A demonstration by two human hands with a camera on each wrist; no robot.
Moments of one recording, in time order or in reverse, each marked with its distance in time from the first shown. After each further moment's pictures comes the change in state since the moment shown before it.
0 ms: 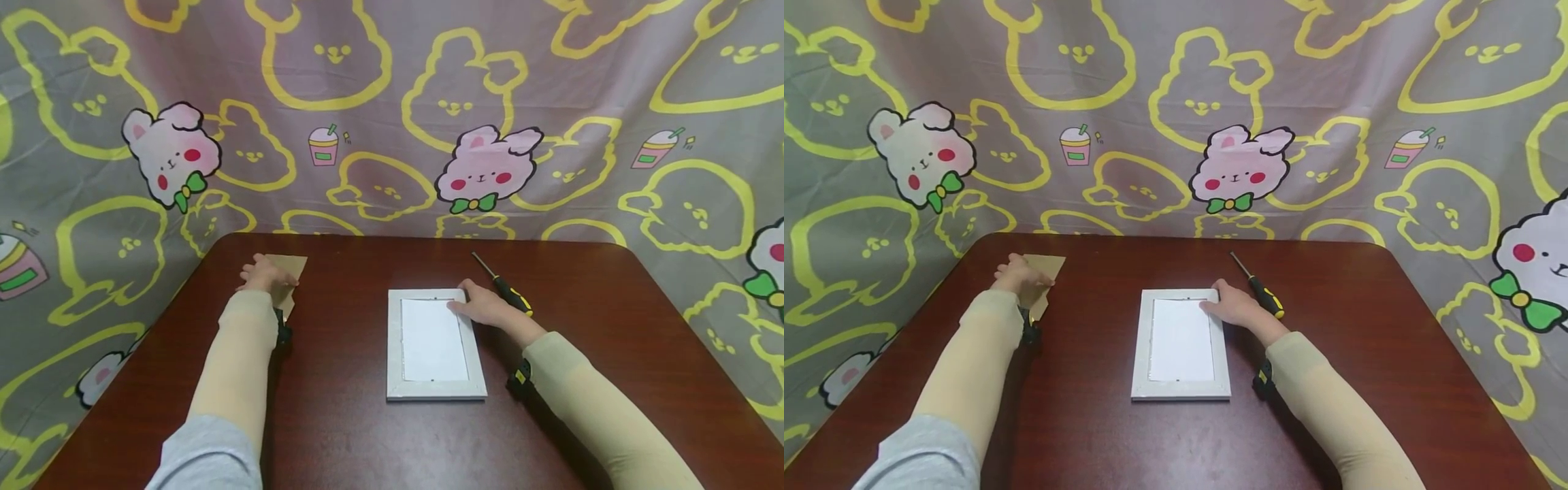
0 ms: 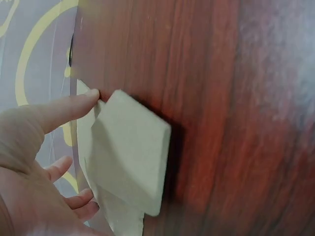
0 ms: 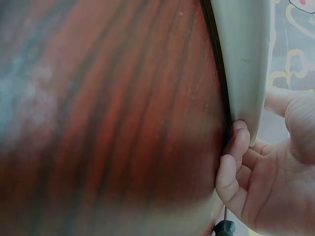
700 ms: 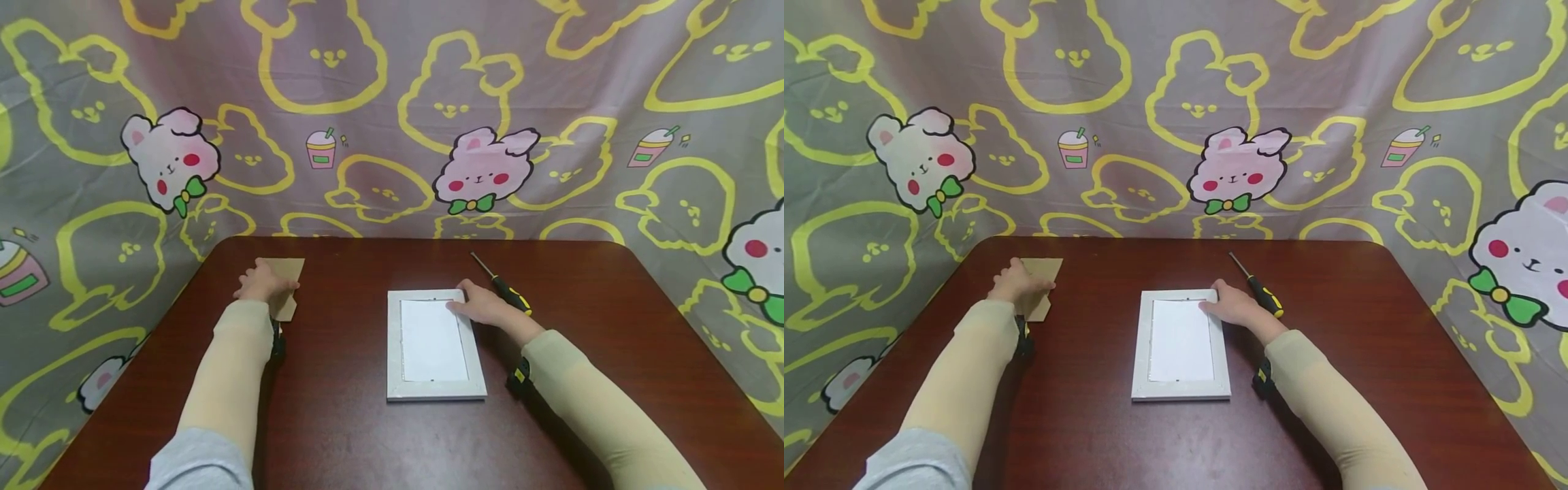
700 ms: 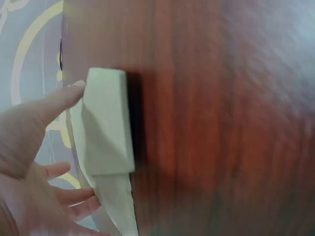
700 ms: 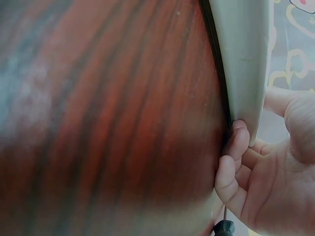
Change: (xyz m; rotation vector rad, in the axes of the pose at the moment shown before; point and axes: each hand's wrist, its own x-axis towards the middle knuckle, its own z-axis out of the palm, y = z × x) left_hand 0.002 -0.013 0.002 0.160 -0.006 0.089; right_hand 0.002 0.001 0.001 0.007 0.008 -0.003
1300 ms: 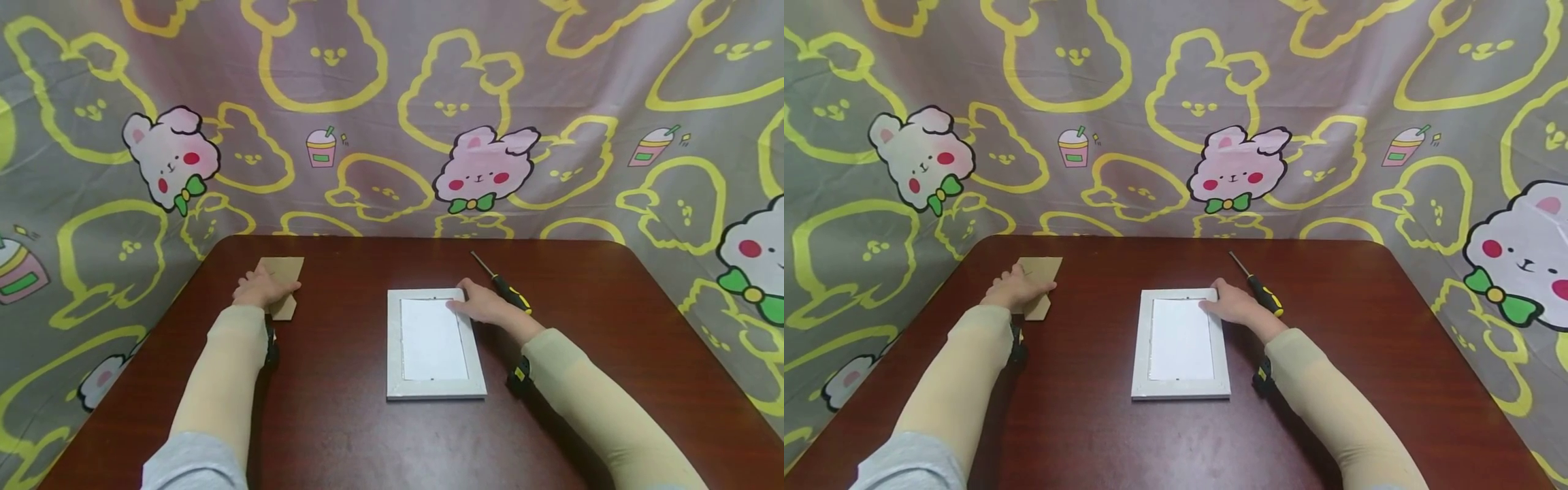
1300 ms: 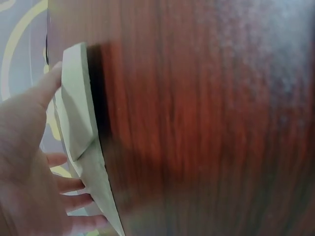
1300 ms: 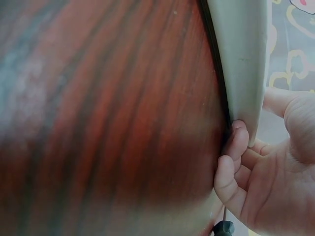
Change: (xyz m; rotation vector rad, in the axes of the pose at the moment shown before) left_hand 0.001 -0.013 0.005 0.133 -0.051 0.075; right_hand 0.000 -0.001 -0.002 -0.009 -0.008 0.007
